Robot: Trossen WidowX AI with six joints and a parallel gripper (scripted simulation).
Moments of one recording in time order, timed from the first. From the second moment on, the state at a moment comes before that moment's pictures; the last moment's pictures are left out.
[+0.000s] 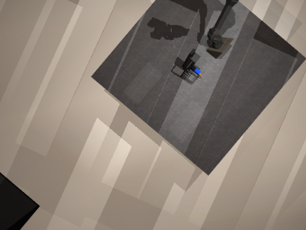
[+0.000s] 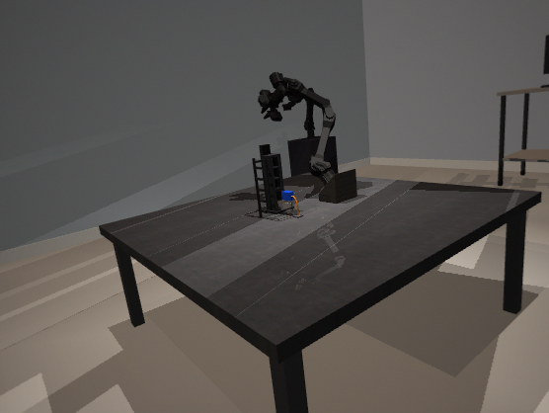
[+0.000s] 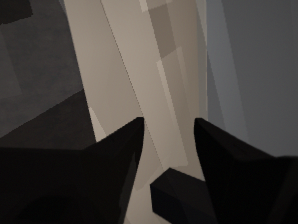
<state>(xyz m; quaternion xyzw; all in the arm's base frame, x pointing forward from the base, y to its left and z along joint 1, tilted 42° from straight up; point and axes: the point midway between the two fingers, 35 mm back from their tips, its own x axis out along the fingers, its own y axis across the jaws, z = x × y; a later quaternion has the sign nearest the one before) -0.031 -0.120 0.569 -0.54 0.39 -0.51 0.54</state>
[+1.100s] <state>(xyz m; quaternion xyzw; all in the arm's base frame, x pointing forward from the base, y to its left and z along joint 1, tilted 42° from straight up) 0.316 -0.055 0.424 -0.54 0.31 -0.14 0.77</state>
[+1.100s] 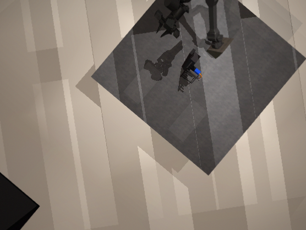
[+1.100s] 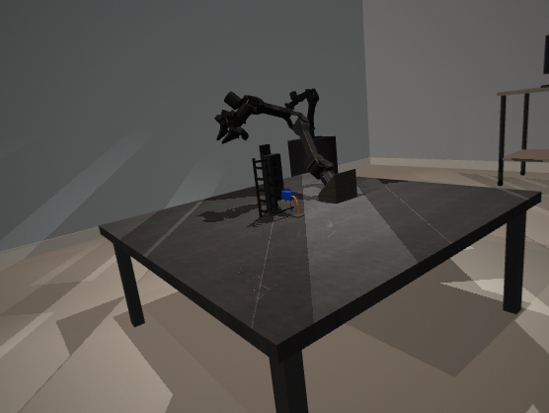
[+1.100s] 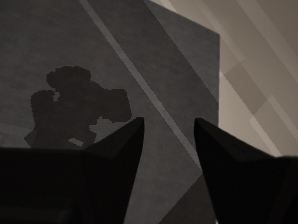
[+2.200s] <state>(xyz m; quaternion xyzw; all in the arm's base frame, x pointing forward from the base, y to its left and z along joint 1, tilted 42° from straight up) 0.328 0.139 0.093 -0.63 0.51 0.26 0.53</state>
